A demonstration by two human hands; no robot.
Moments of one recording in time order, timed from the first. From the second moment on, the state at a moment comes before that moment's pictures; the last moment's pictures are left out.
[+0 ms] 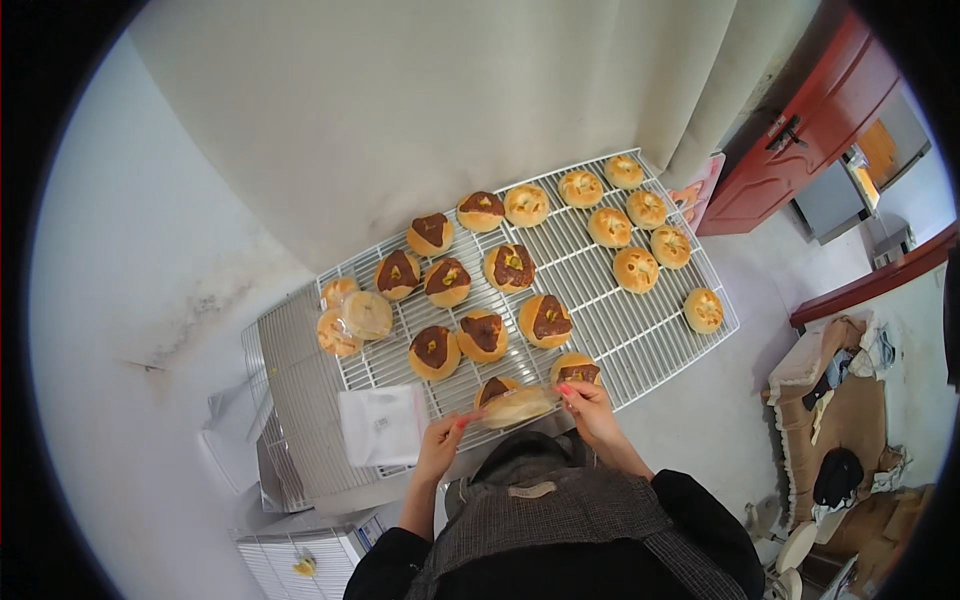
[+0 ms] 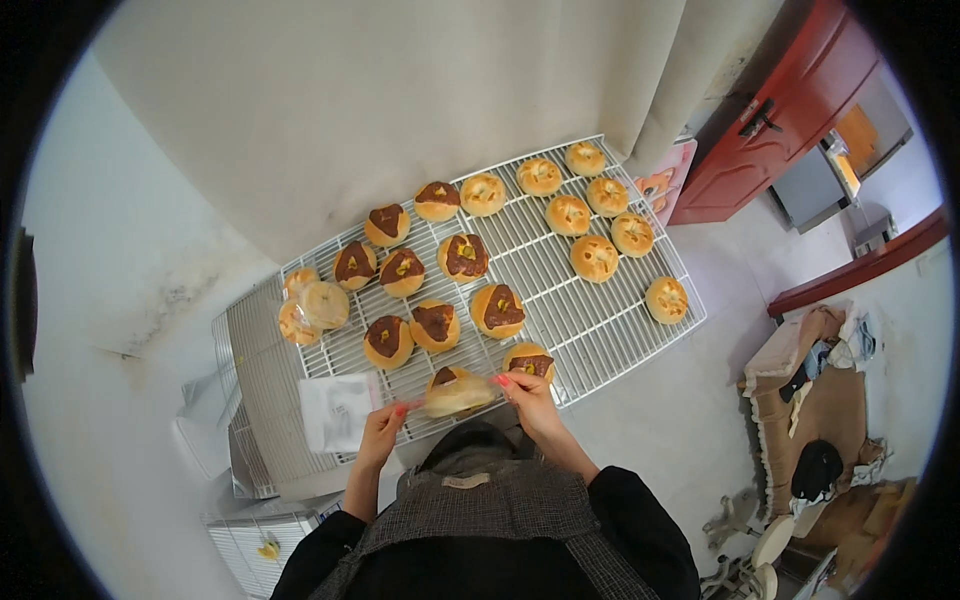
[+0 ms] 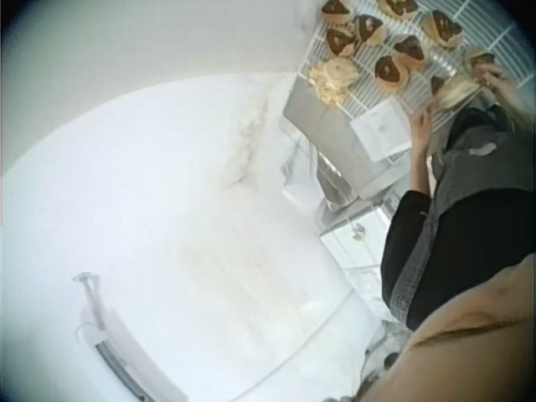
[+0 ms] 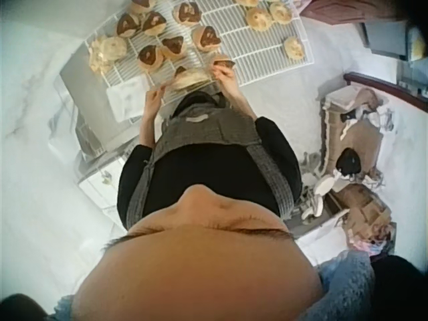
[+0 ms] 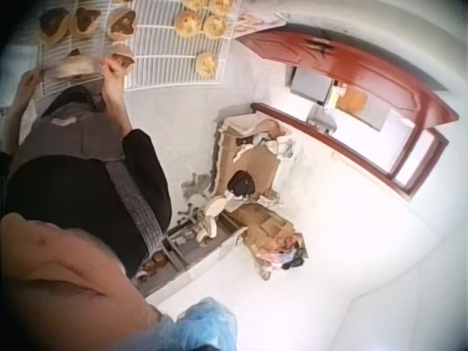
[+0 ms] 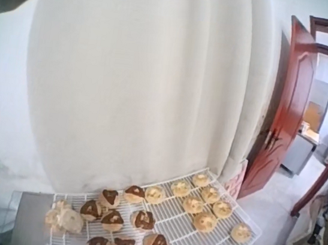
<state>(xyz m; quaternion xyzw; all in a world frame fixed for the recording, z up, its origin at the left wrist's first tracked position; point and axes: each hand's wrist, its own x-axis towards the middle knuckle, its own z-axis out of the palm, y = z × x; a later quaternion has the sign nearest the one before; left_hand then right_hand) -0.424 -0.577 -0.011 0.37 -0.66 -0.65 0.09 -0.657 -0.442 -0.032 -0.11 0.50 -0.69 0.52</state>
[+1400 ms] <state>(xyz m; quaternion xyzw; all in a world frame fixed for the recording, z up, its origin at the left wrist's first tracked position) -0.387 -0.670 -0.091 0.62 -0.71 -0.21 0.27 -0.871 -0.757 -0.120 -0.52 0.82 -0.23 0.03</state>
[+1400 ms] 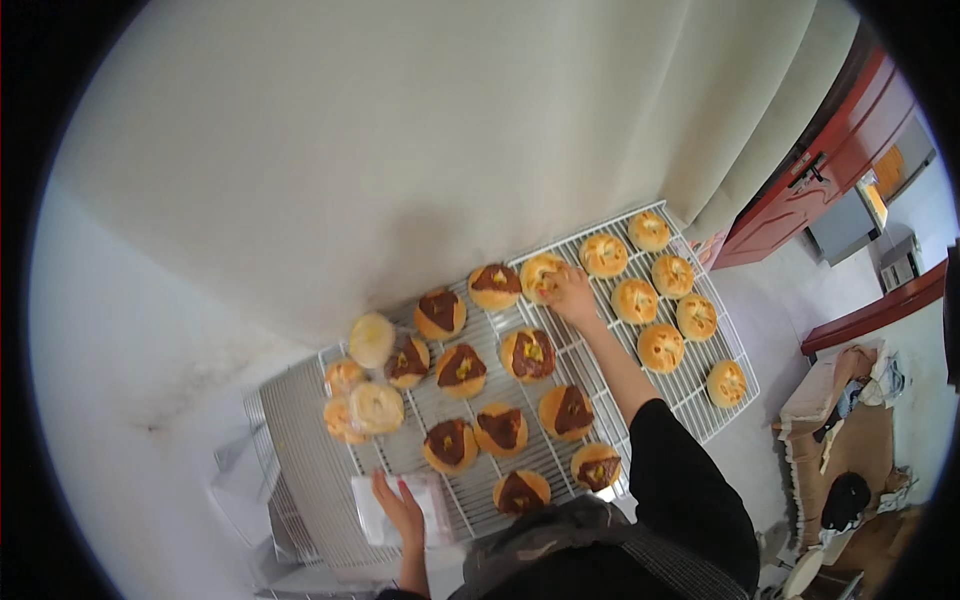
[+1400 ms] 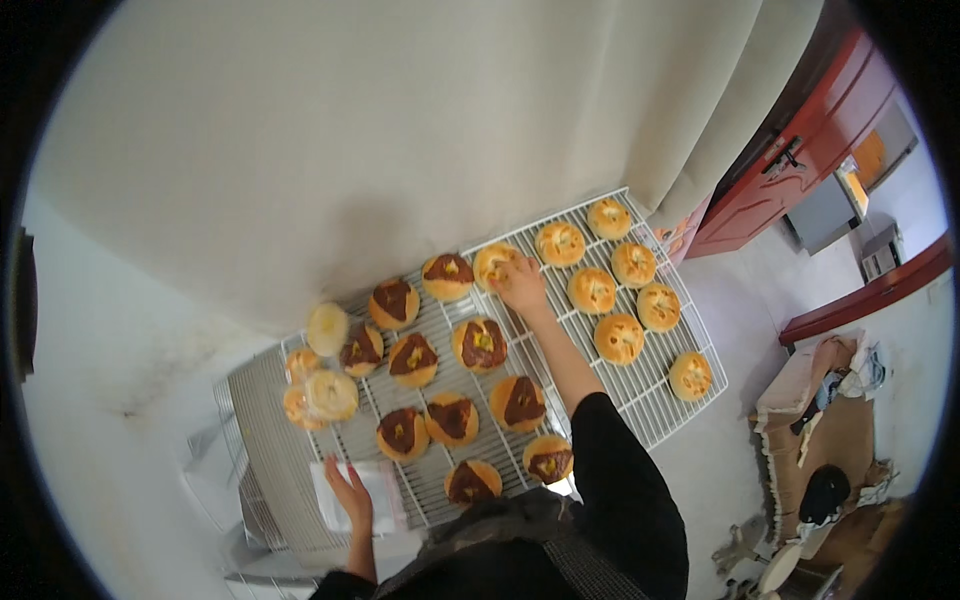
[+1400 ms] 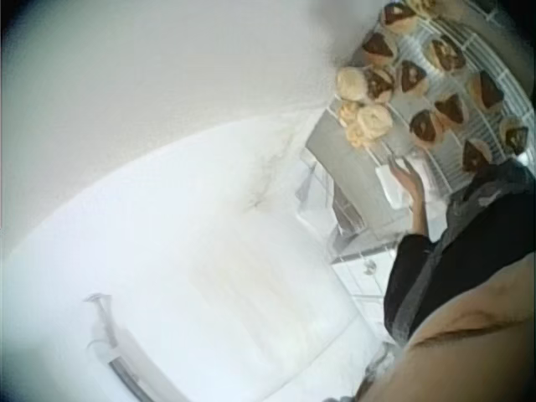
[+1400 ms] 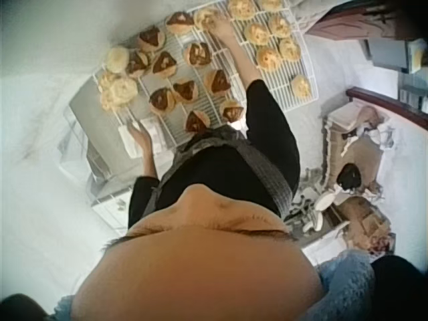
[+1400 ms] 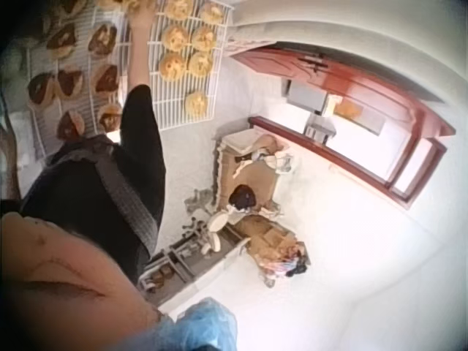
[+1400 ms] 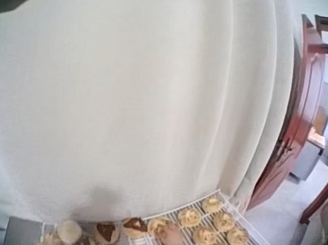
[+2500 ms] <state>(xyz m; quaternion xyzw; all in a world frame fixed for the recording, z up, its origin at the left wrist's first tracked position) -0.402 -0.652 -0.049 0.63 -0.72 -0.30 -0.02 -1.143 -0.738 -0.170 -0.26 0.95 -0.16 -0.03</state>
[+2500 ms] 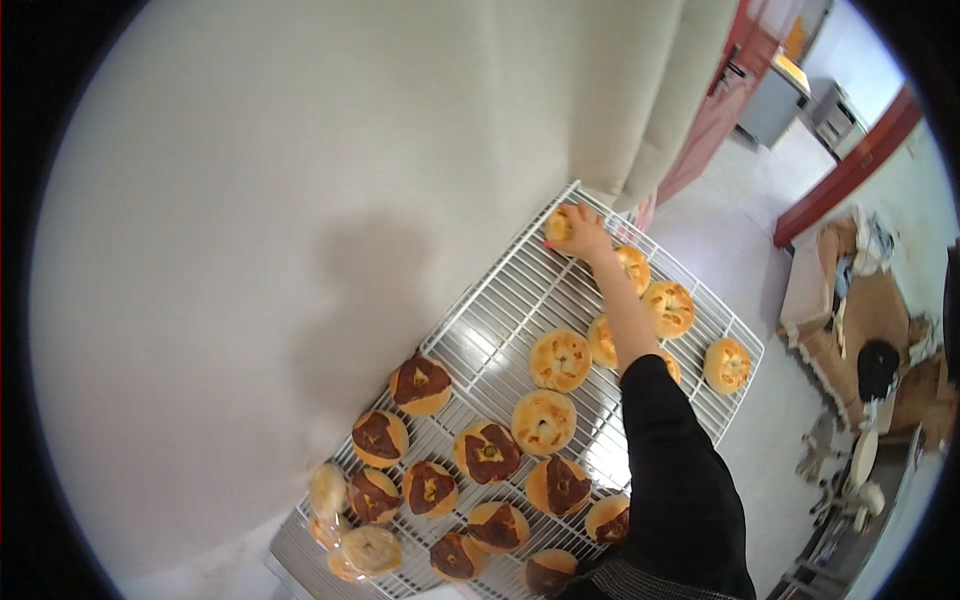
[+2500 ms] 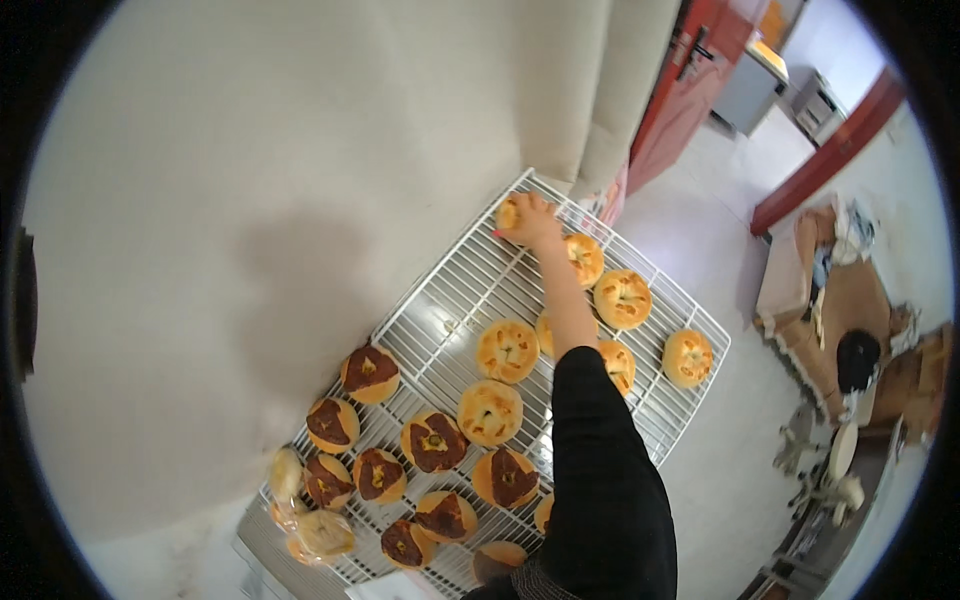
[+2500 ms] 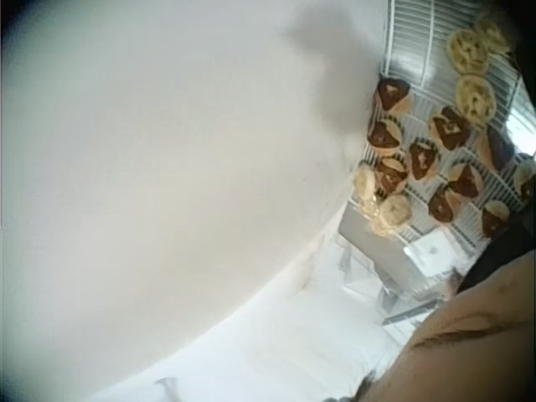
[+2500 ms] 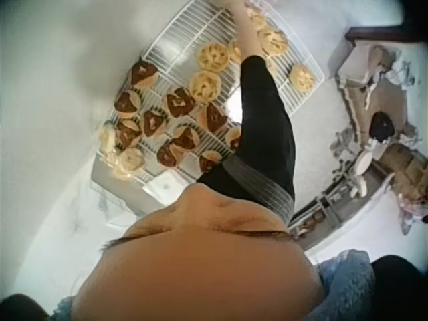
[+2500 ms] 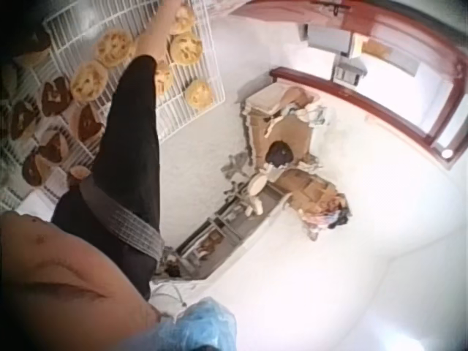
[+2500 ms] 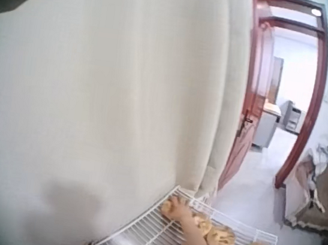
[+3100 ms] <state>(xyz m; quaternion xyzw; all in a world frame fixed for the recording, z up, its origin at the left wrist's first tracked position) -0.438 -0.626 -0.027 0.57 -0.71 -0.39 -0.11 -1.060 -0.562 -0.161 -0.13 0.97 -0.18 0.03</state>
